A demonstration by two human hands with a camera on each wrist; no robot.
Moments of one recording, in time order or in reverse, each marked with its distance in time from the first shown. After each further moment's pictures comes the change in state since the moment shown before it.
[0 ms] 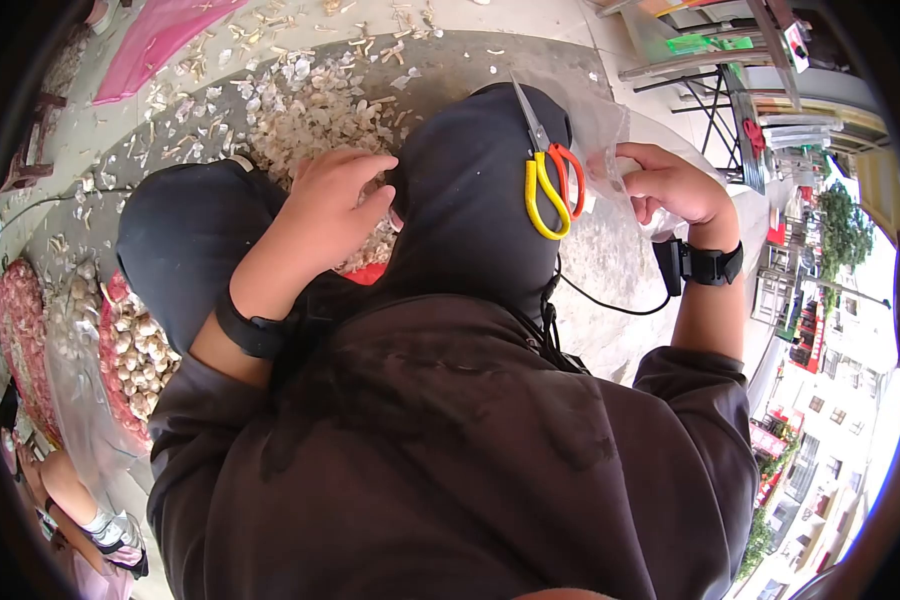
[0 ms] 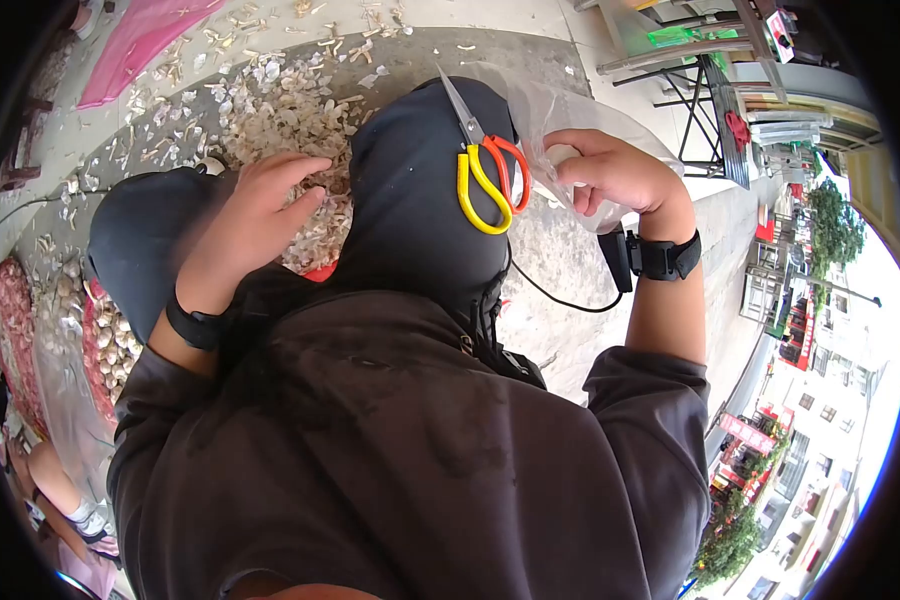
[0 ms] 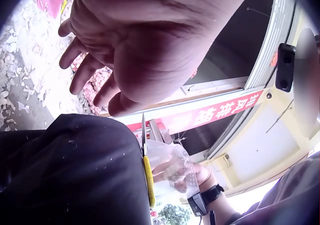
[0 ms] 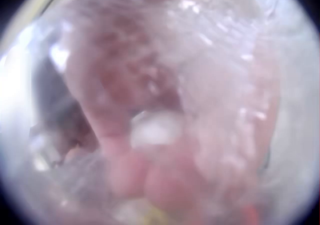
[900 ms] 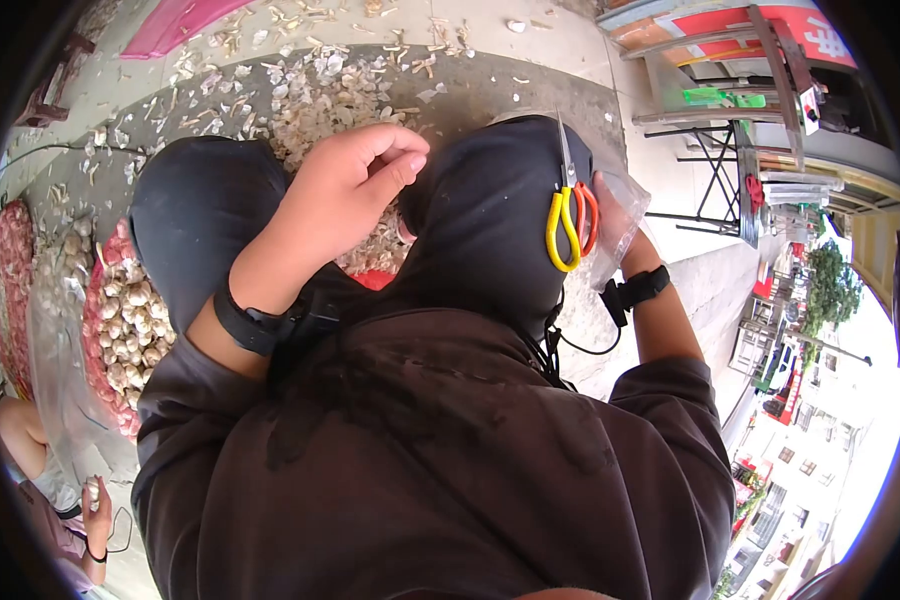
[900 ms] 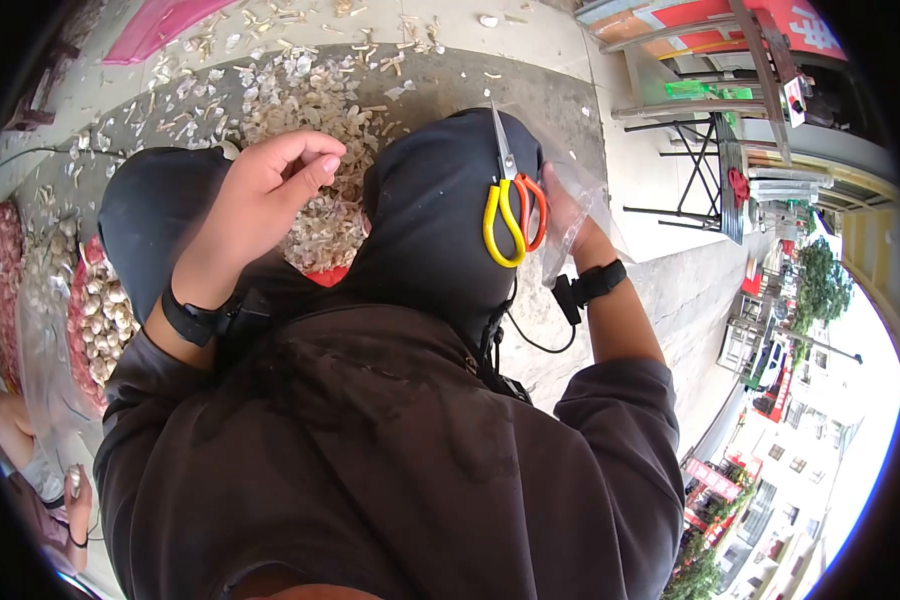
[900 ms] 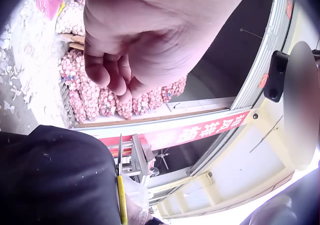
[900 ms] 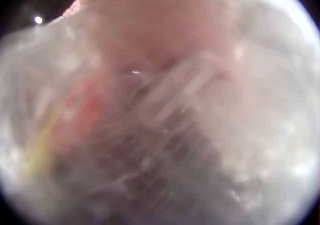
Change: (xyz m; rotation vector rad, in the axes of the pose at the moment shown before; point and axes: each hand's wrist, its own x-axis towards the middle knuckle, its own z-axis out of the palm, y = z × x) left_hand 0.001 0.007 -0.027 -0.610 0.181 -0.084; right_hand 0.111 0.082 0.054 0.619 0.116 0.125
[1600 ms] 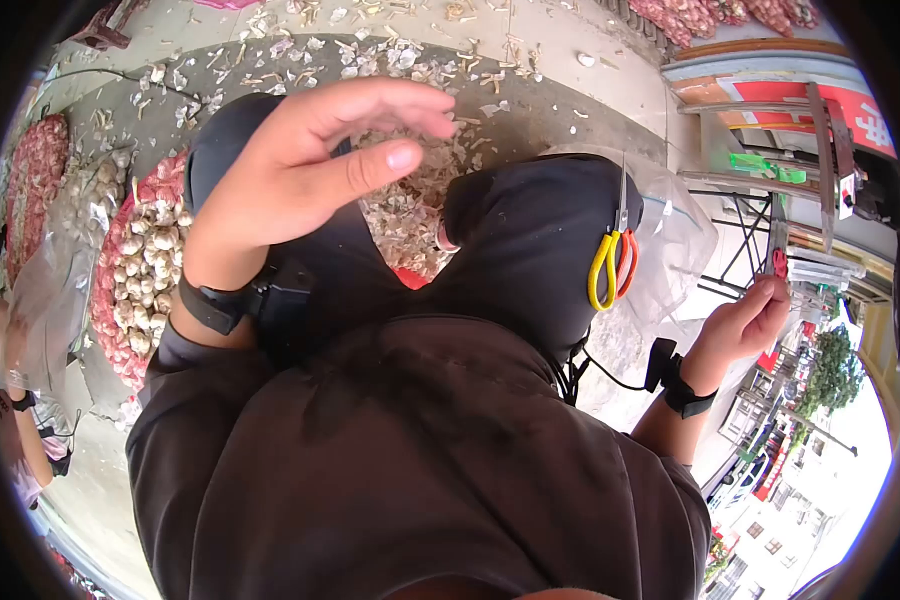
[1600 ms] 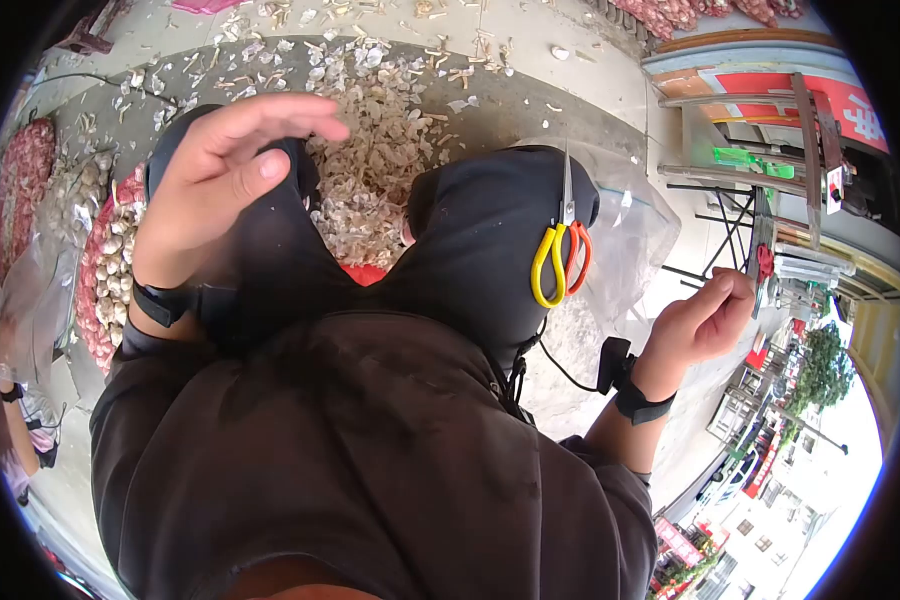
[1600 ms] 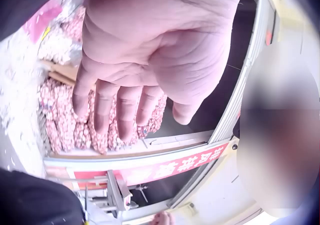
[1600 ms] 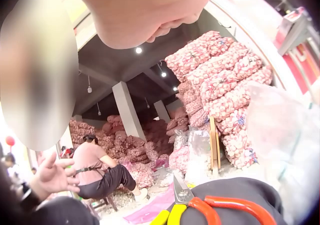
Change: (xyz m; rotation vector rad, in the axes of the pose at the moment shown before) left_hand -0.031 0.039 -0.079 -0.094 -0.117 0.215; right_hand -0.129 -0.060 0.020 -0.540 0.910 -1.431
